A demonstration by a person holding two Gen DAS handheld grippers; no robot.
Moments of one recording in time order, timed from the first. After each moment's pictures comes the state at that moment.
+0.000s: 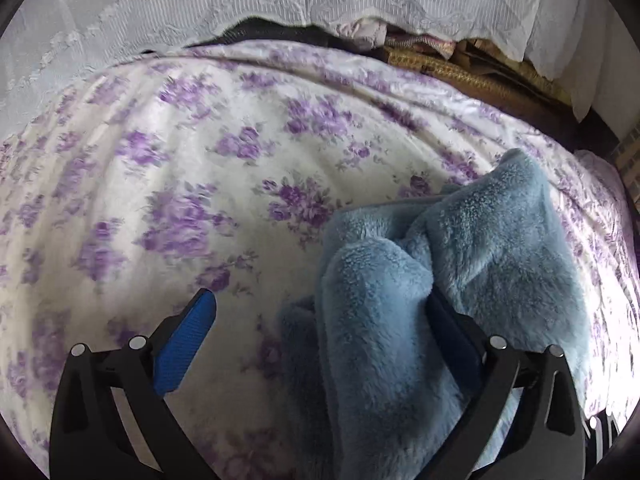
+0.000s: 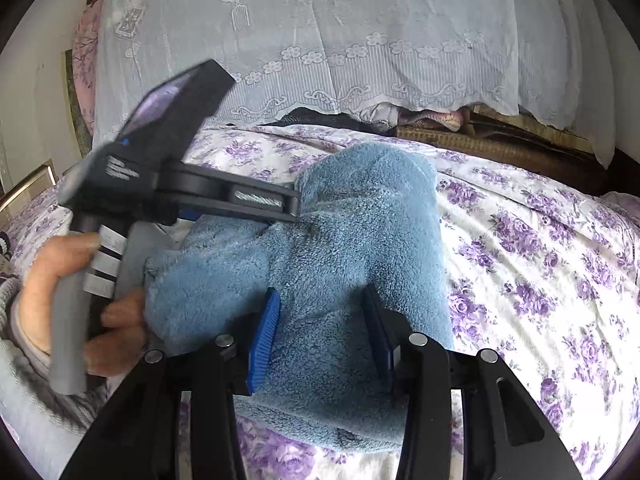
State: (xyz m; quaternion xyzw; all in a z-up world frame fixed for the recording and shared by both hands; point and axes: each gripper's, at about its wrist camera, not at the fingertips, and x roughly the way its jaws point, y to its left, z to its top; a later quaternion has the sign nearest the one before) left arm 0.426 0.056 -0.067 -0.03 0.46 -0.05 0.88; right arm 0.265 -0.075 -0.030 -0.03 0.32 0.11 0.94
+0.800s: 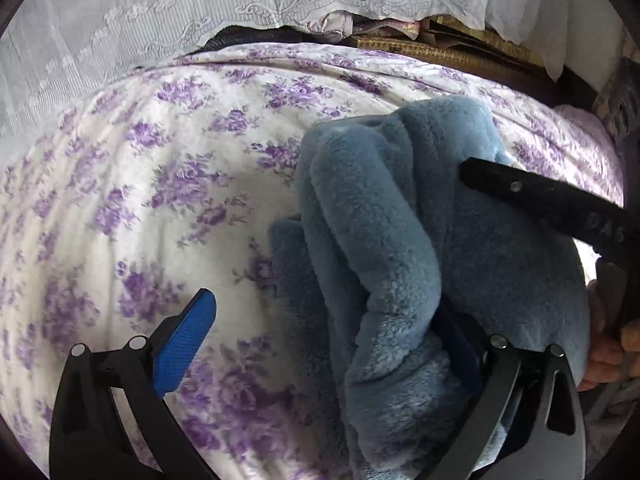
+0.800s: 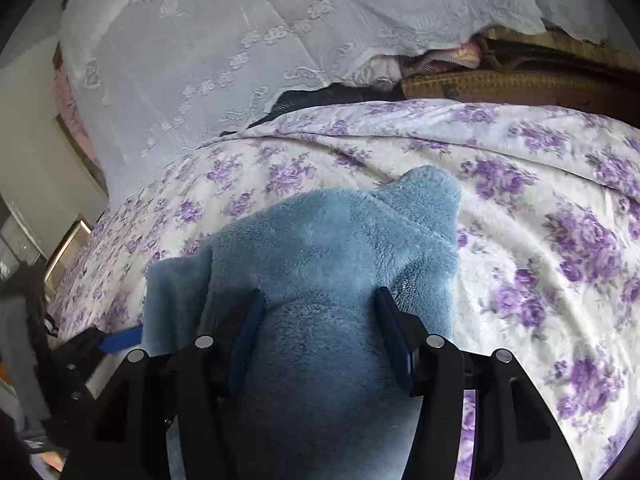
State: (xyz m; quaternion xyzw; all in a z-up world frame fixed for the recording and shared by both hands) left arm 0.376 0.047 -0.084 0.02 0.46 -0.08 0.89; right arm 0.399 -0.134 -0.042 0.11 0.40 0.19 0.89
